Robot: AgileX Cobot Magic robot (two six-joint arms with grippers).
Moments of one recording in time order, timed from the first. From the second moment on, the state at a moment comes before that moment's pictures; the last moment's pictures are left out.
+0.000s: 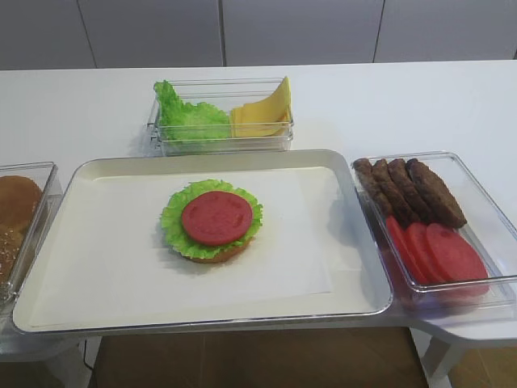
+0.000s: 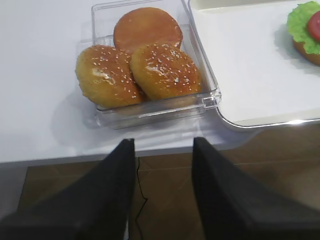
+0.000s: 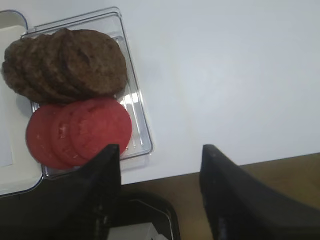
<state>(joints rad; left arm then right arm) -0.01 -0.02 -0.49 0.03 1.18 0.00 0.04 0.88 -1.06 0.03 1.25 0.15</state>
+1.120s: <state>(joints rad) -0.01 -0.02 -0.49 0.03 1.18 0.00 0.04 -0.02 -0.57 0.10 1.27 -0.05</state>
